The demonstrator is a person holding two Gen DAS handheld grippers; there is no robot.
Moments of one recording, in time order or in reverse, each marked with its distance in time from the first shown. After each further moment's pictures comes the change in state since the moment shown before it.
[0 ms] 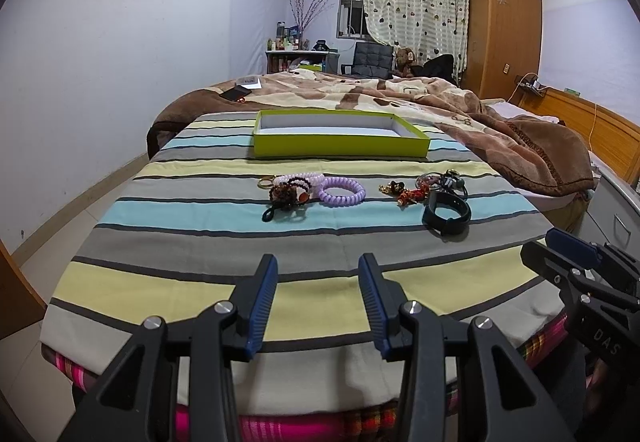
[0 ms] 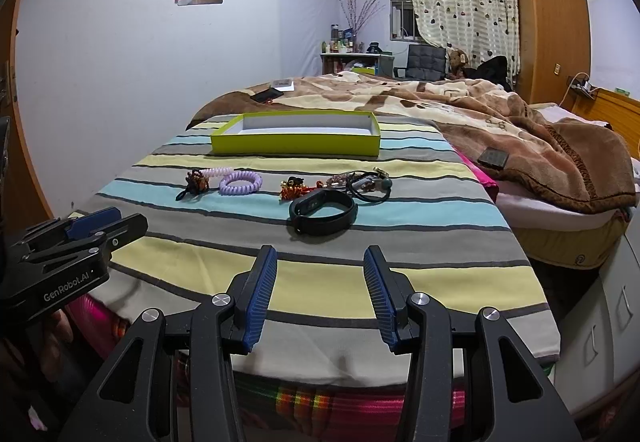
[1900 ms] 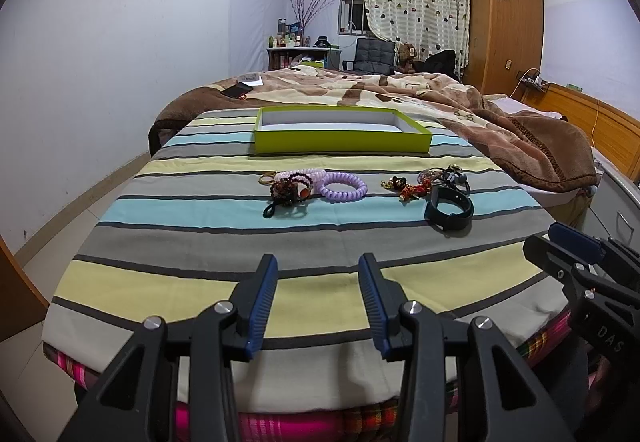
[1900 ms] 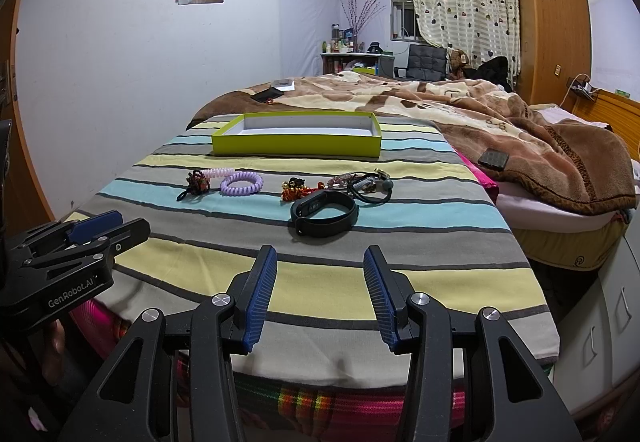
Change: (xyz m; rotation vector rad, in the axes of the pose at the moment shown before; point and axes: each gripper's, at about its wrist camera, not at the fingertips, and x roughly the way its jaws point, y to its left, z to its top) left arm 0.004 -0.002 -0.002 0.003 0.013 0.009; right arm 0.000 0.000 0.003 -0.004 0.000 -0.003
